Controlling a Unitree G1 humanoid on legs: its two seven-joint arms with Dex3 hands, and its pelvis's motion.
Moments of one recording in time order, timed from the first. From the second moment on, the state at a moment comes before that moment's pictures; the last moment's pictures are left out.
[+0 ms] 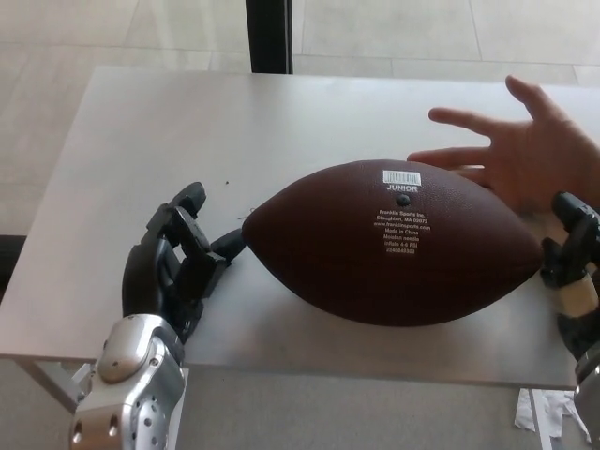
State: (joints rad) left_arm -0.14 -0.07 0.11 0.11 -0.25 0.31 0.00; right_arm -0.07 -0.05 -0.21 0.03 0.28 0.27 -0.10
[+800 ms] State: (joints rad) left_arm -0.34 -0.03 -0.11 0.24 -0.22 0.44 0.00; right_arm -0.09 -0.01 -0.18 -0.09 0.31 0.38 -0.10
